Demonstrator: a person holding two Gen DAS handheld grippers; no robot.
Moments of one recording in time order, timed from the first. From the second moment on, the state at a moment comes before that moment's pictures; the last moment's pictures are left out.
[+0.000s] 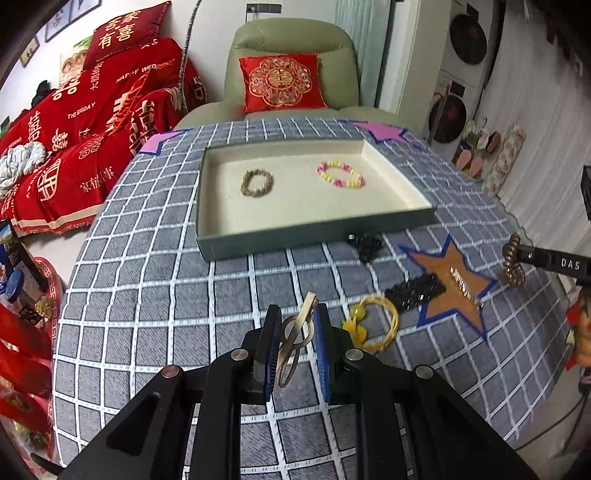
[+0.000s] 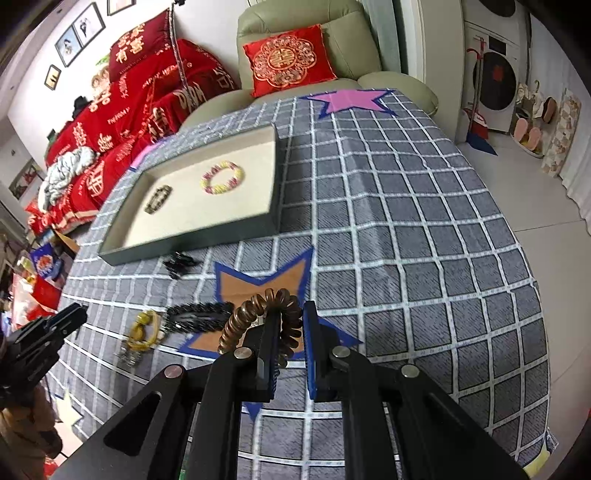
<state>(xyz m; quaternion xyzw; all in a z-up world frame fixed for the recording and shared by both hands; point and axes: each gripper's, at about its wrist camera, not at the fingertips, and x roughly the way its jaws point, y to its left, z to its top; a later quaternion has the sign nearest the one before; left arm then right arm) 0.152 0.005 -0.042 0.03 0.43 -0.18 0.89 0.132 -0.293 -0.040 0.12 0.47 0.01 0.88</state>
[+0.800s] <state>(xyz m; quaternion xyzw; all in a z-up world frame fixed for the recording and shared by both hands) 0.282 -0.013 -0.008 0.01 0.40 -0.14 0.91 0.275 -0.253 -0.001 0.10 0.44 0.06 0.89</state>
